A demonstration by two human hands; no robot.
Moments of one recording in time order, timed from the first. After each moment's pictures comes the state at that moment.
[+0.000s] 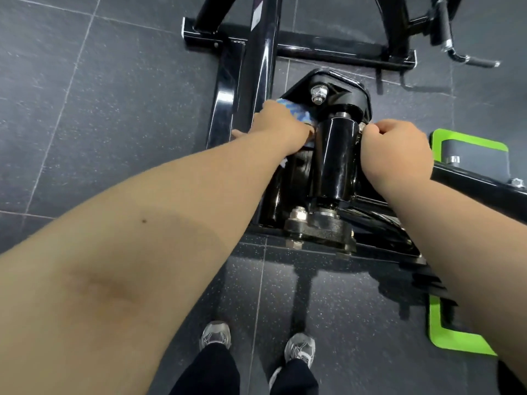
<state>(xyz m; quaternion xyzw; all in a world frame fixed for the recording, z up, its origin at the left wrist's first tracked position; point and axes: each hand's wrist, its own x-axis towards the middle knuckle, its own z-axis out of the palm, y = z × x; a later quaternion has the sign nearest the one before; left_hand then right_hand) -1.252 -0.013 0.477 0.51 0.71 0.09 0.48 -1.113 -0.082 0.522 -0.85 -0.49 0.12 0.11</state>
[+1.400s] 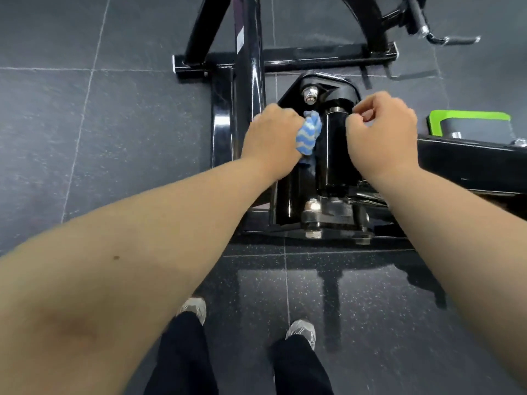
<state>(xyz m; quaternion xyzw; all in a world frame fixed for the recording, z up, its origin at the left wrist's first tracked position) -1.283 -0.039 0.483 0.85 0.49 0.10 0.14 -1.138 -0.095 0.525 -0.82 -0.50 0.10 0.26</state>
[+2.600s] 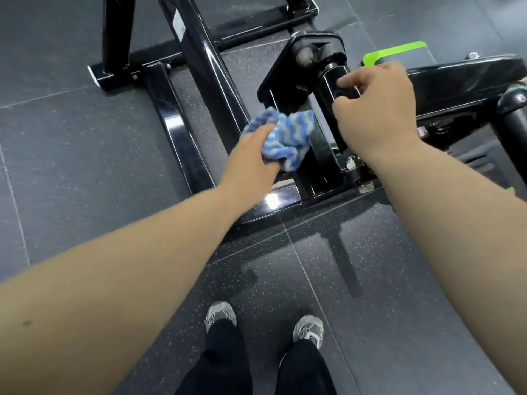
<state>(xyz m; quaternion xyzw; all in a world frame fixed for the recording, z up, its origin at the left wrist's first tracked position) -1.373 -0.050 0.435 0.77 0.38 0.14 0.49 -1.220 -0.113 0.540 -0.90 -0.39 0.05 0.21</state>
